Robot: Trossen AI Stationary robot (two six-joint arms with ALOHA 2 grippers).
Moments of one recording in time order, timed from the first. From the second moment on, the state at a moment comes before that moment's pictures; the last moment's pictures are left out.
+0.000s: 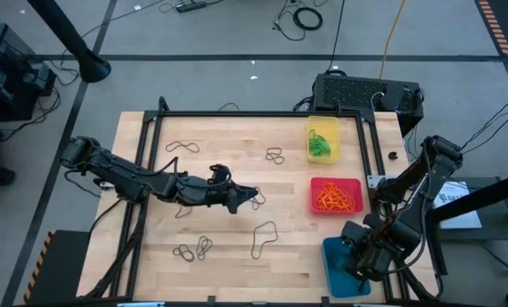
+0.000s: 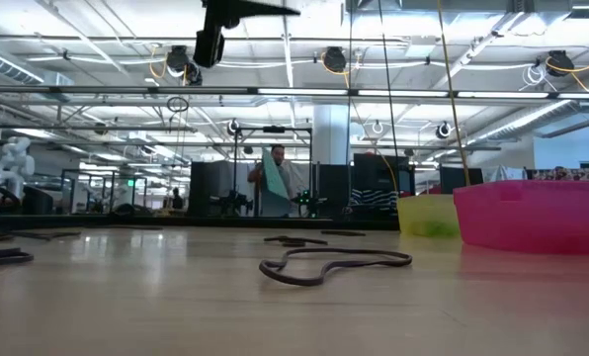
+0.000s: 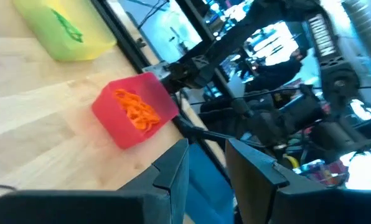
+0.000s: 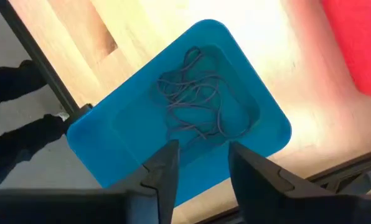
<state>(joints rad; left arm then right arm) -0.28 1.40 0.88 0.34 -0.40 -1.01 0.95 1.39 1.17 -1.16 0.08 1.52</state>
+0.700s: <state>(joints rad) -0.12 1.40 0.88 -0.15 -0.16 -0.78 0.53 1.38 1.17 -1.08 0.09 1.16</state>
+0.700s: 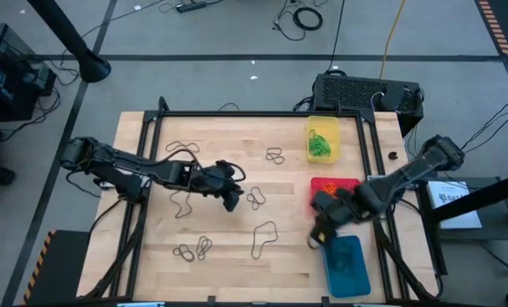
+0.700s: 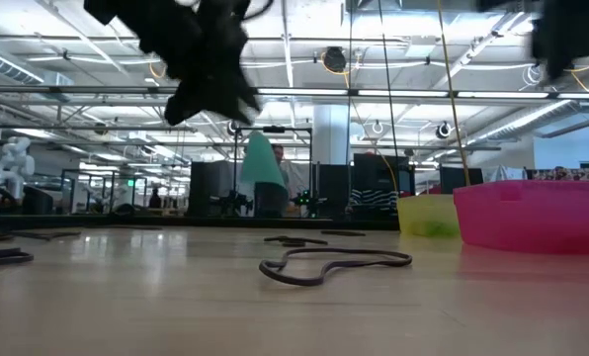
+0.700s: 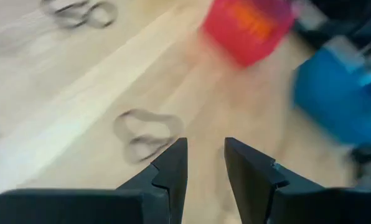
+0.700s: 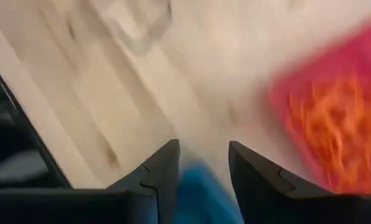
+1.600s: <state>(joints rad) 0.05 1.40 0.88 -0.67 -0.18 -0.39 -0.02 1.81 1.17 -0.22 0.14 0.15</state>
